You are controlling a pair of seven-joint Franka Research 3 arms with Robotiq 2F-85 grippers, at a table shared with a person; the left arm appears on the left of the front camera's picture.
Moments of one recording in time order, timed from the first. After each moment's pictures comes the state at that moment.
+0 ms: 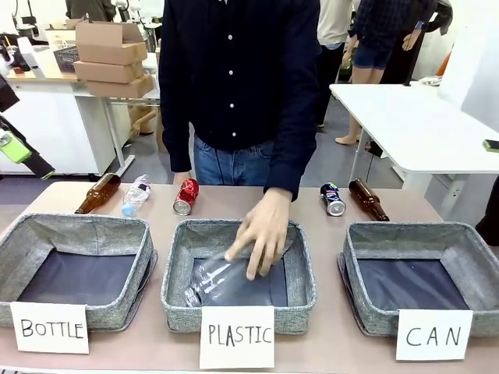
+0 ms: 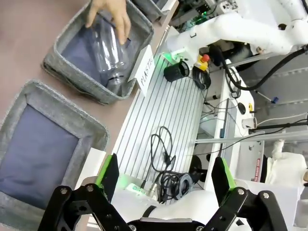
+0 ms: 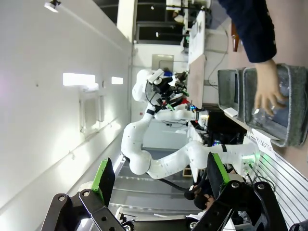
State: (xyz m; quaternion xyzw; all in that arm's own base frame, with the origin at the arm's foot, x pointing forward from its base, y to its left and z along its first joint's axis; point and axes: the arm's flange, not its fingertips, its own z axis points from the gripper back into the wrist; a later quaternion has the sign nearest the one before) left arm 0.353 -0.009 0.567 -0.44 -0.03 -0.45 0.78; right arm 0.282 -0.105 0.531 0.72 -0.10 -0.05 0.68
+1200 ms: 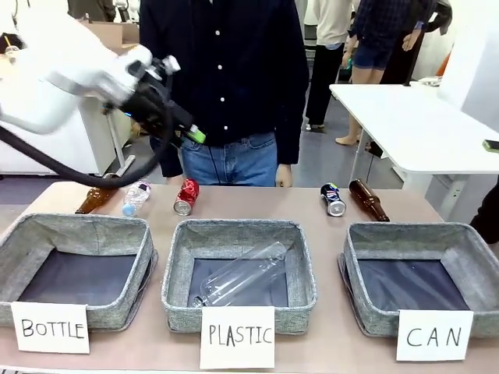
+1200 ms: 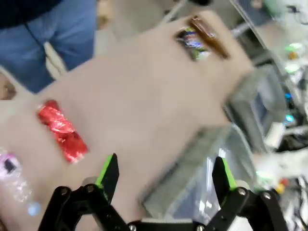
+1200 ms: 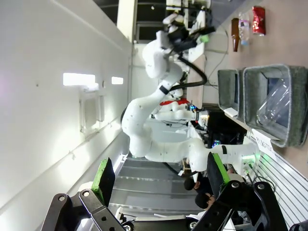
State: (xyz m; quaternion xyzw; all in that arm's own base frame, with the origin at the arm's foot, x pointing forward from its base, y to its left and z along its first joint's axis) left arm 0.553 -0.189 0.498 -0.30 -0.22 -0.29 0.88; right arm 0.282 -0.105 0.531 0.72 -0.10 -0.05 0.68
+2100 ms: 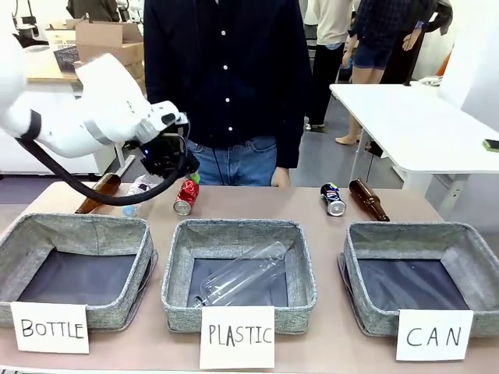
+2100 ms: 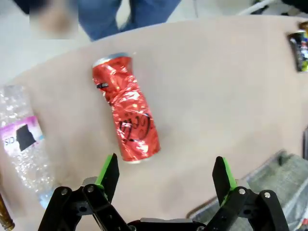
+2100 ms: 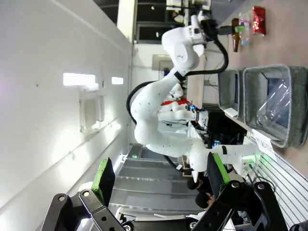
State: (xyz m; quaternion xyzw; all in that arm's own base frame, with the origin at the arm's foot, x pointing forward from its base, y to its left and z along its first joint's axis) left arm 0.602 -0.192 0.387 -0.17 -0.14 -0.18 0.96; right arm 0.283 -0.105 0.531 0.72 -0.10 -0.05 0.68
